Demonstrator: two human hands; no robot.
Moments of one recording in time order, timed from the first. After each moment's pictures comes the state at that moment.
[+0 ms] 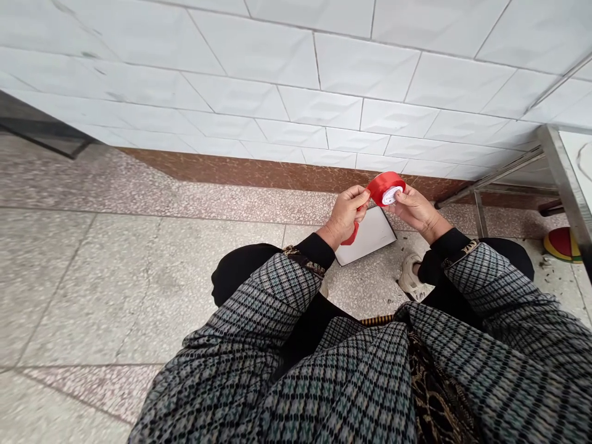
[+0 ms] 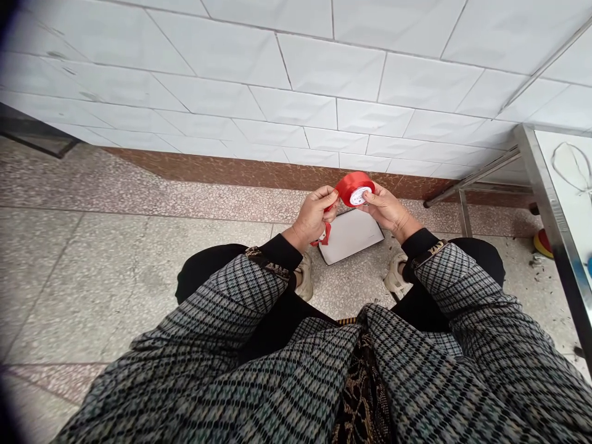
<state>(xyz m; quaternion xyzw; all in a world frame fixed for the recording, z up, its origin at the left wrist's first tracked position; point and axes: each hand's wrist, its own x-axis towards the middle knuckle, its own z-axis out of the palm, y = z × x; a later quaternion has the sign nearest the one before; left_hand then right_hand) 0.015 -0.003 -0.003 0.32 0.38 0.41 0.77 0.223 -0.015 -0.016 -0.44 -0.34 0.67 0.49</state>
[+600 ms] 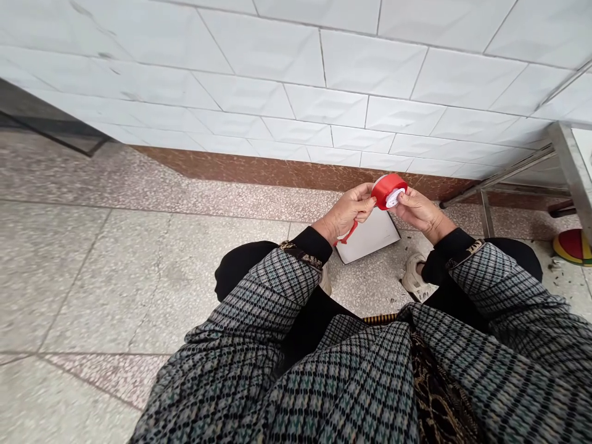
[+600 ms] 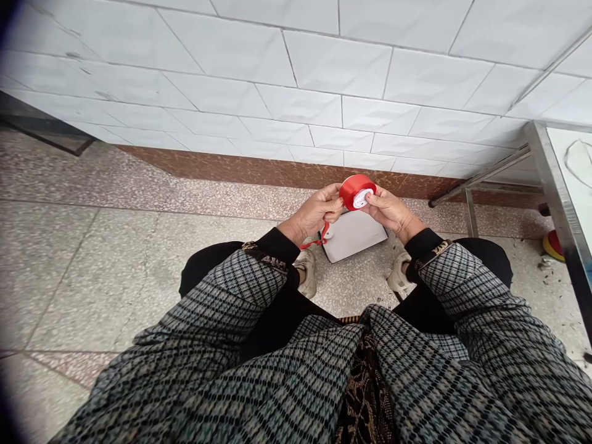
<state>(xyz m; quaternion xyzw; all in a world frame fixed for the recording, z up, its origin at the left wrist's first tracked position) -0.001 0.004 -0.001 0.35 0.31 0.32 0.82 0.221 -0.015 -0.018 -0.40 -0.35 0.71 0.47</state>
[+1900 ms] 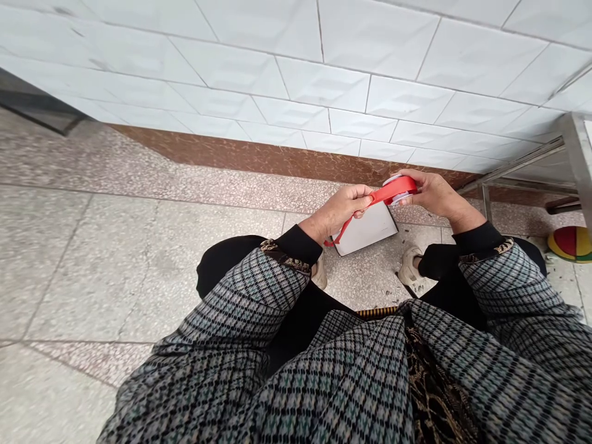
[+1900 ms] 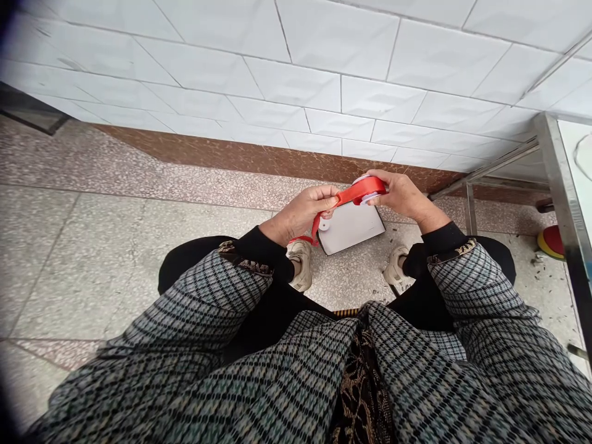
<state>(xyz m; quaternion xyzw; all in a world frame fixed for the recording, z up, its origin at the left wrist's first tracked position) -0.017 -0.009 0.011 0.44 0.36 0.29 0.77 0.267 -0.006 0.010 -0.53 -0.59 0.49 0.36</state>
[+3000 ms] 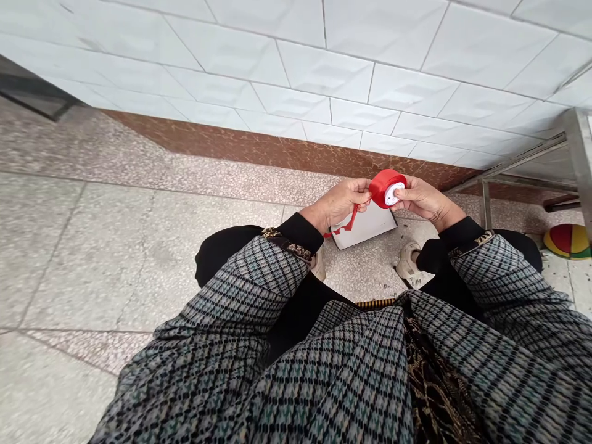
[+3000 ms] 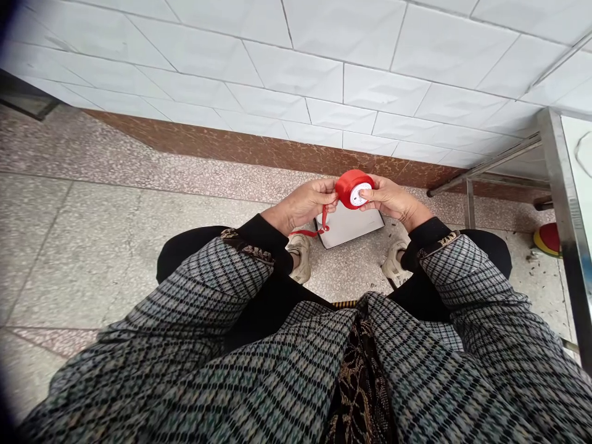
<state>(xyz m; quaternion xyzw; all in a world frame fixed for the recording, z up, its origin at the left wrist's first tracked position) -0.010 -0.001 -0.004 0.38 0.32 0.28 0.82 0.237 -0.017 -0.005 -0.43 -0.43 0.72 0.33</state>
